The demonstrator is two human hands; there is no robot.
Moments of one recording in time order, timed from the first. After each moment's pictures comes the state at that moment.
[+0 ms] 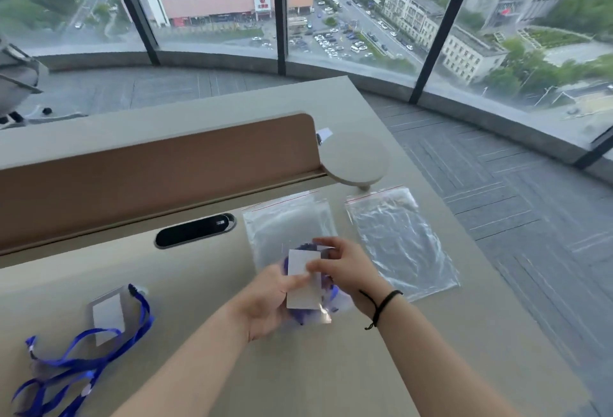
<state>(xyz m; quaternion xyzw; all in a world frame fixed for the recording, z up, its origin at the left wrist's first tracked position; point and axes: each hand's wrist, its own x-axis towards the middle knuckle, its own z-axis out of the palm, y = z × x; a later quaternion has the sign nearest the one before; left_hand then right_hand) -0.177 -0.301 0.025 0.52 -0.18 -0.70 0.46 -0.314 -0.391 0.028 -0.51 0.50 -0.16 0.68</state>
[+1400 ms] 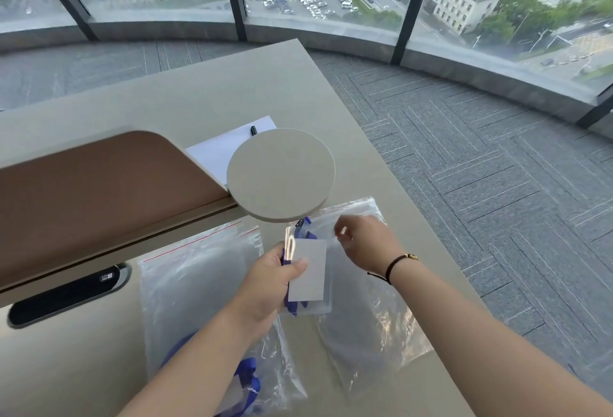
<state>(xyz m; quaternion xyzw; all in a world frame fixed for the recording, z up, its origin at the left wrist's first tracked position) -0.259 -0.520 -0.064 0.60 -0.20 -0.64 0.44 -0.416 -0.650 -0.098 -0.80 0.53 0.00 0.29</state>
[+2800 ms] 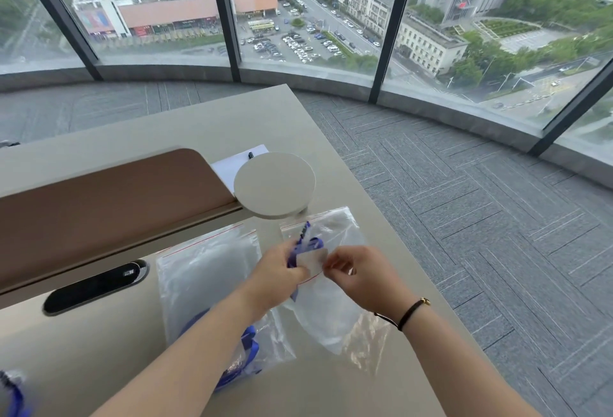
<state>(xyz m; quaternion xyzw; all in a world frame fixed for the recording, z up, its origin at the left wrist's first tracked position) -0.288 -0.477 0.020 0.62 -0.42 -0.55 0.37 -0.468 -0.532 0.014 -0.79 0.47 -0.15 0.37</state>
